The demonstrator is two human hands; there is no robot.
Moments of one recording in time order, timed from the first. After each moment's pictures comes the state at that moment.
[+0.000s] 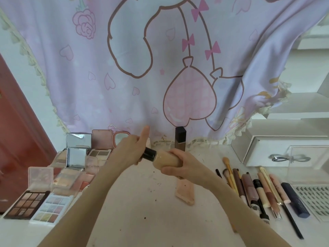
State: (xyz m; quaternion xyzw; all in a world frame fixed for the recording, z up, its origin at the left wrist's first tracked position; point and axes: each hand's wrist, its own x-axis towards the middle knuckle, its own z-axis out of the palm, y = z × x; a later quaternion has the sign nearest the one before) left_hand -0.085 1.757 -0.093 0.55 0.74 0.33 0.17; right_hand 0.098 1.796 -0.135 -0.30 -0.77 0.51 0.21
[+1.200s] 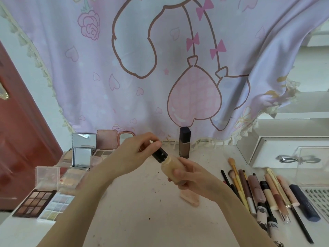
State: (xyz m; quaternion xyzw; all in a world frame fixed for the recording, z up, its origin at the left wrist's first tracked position) left_hand -0.087 1.729 -0.076 0.72 0.60 0.32 0.13; right_hand 0.107 1.793 -0.157 -0.20 -0.62 0.73 0.20
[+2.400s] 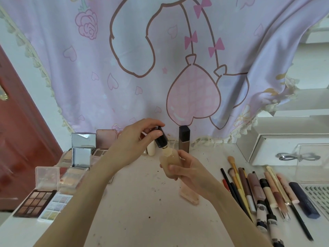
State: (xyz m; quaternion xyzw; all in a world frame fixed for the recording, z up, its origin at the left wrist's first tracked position) left_hand -0.084 1.738 -0.064 0.71 0.56 0.41 0.10; right_hand 0.094 1.785 -0.150 -0.22 -0.58 0.72 0.30
